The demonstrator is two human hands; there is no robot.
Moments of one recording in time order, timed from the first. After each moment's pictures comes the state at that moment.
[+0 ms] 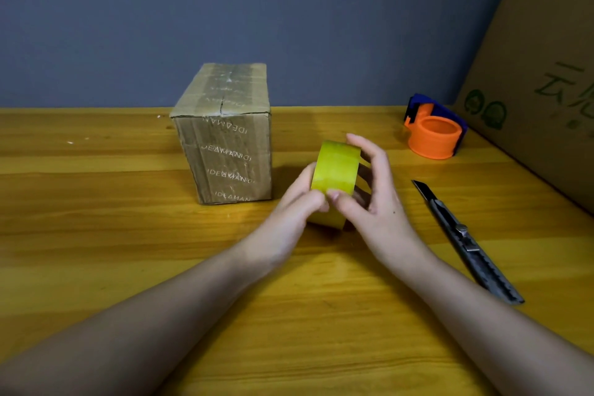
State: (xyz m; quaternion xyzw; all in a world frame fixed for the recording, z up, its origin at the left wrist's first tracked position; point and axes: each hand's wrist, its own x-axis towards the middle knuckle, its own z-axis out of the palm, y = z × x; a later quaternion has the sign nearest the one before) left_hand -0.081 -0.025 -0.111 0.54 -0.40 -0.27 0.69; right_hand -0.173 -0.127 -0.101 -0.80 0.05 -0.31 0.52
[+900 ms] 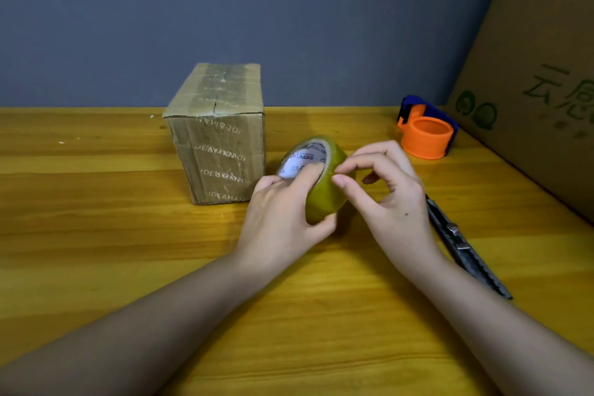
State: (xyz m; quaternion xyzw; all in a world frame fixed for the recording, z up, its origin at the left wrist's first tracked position) left_hand -0.093 -0.016 -0.108 0.79 -0.46 0.20 0.35; right_hand -0.183 -0.137 -0.087 -0.83 0.02 -0.44 0.32
